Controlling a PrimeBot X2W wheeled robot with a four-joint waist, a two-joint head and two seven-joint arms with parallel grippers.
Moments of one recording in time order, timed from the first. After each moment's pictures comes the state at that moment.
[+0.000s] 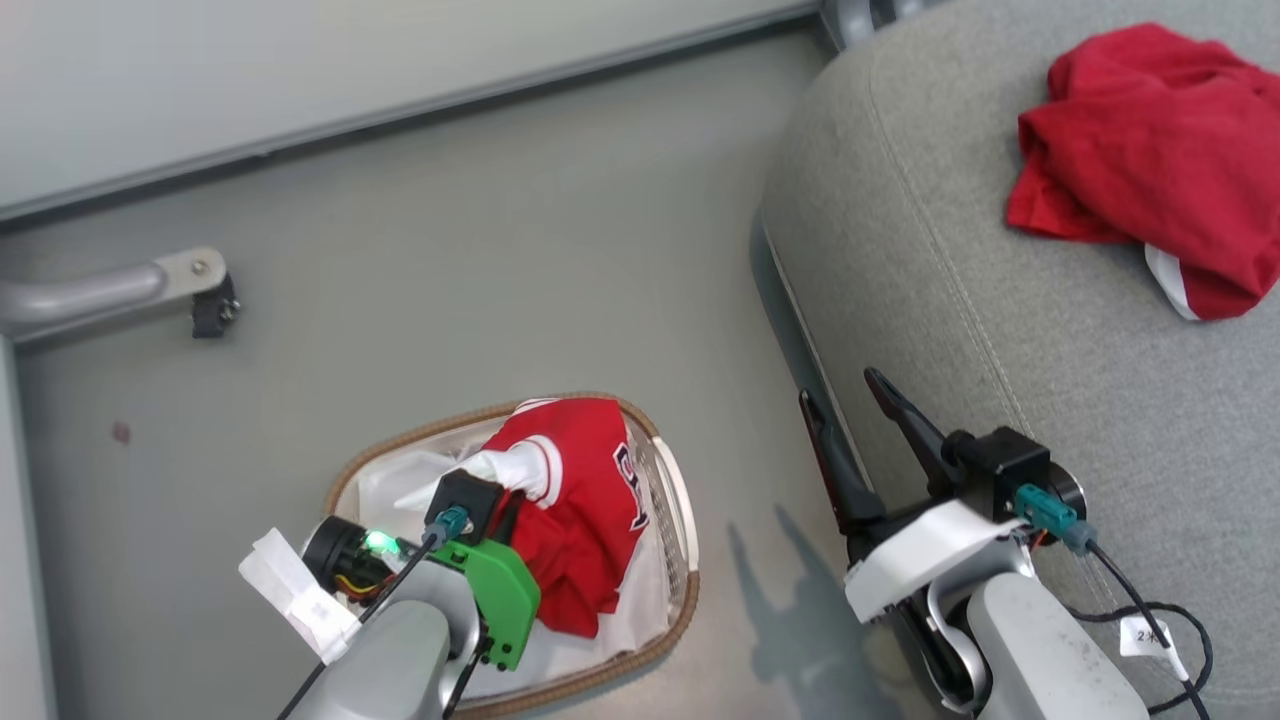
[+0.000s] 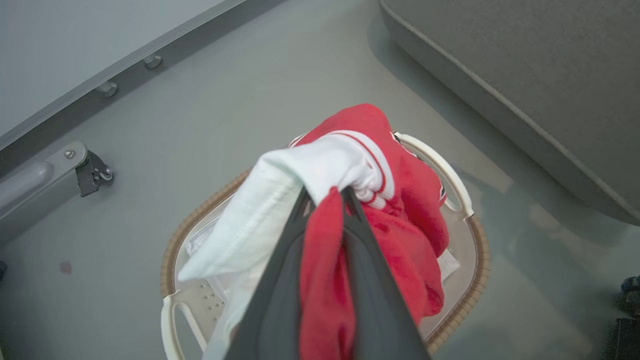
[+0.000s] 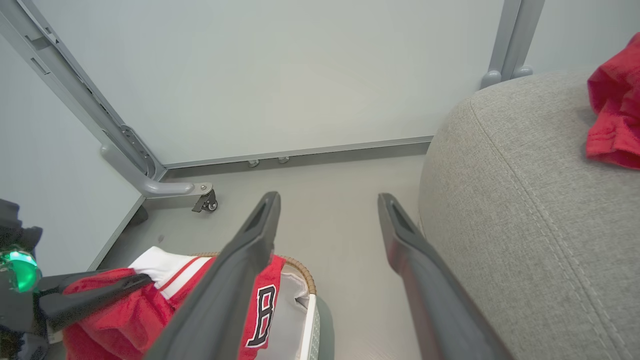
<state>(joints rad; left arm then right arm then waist) -0.57 0.05 -0.64 1.11 -0.29 -0.10 -0.26 -0.29 -0.05 0.27 0.34 0.27 0.13 -0.26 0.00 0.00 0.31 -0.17</state>
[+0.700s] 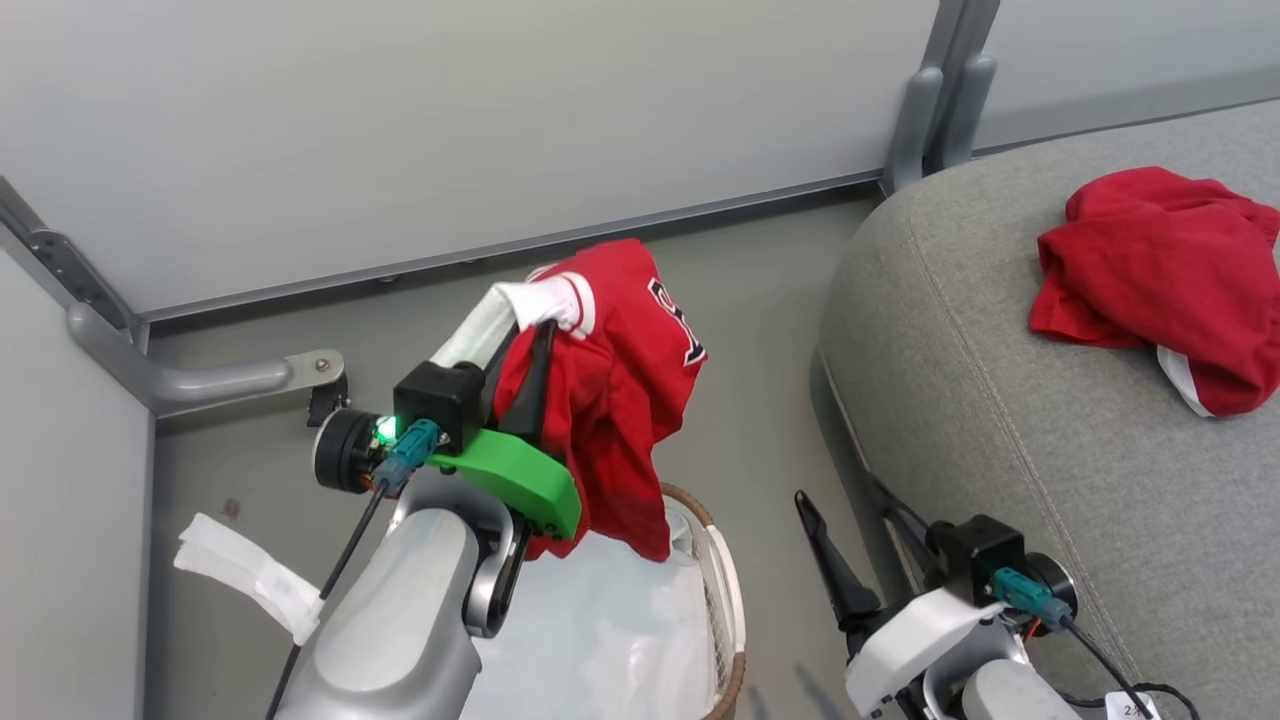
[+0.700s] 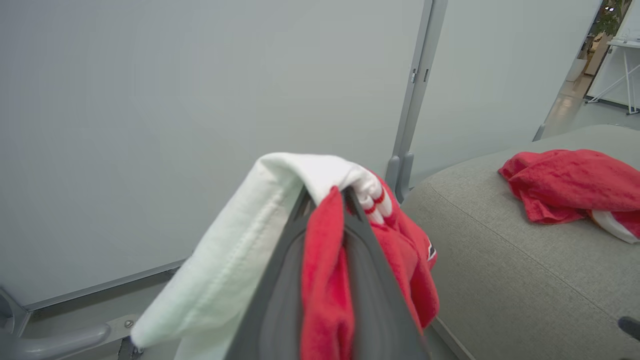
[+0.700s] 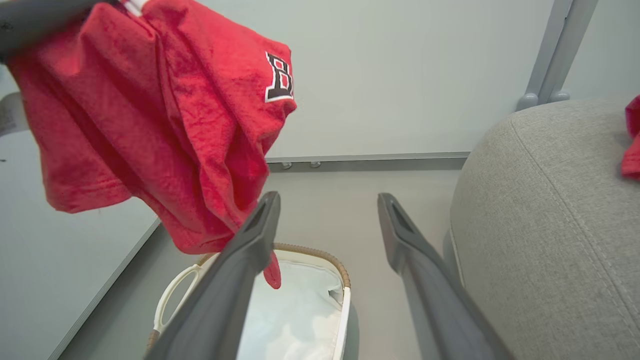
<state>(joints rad) -0.50 0.05 -0.49 0.56 -0.39 -0.03 -0.26 -0.17 -0.05 0.30 0.38 0.25 0.13 -0.26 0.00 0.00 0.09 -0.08</state>
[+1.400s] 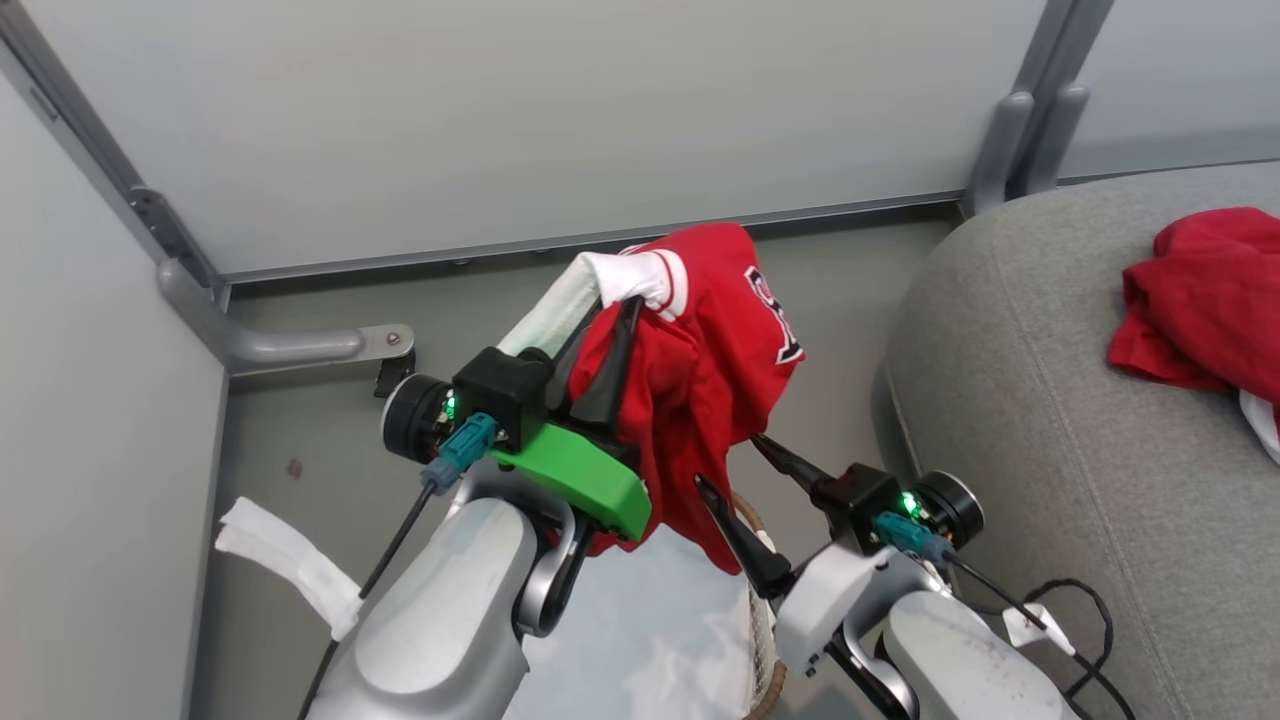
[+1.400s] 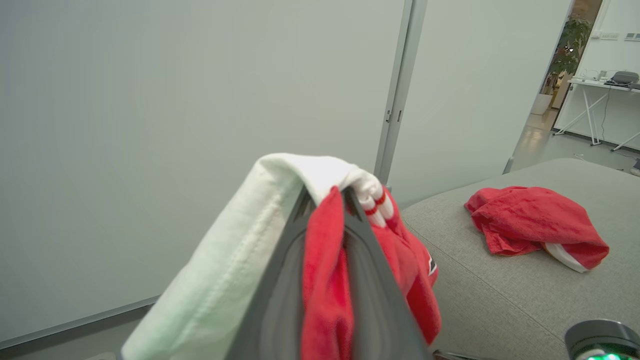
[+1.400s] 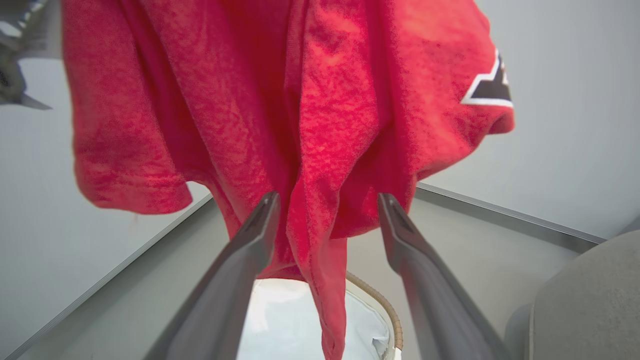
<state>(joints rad) -0.52 0.05 -0.62 0.41 -0.47 -0.02 -0.26 -0.38 -0.06 0.55 0.52 0.24 0.13 -0.26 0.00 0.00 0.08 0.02</state>
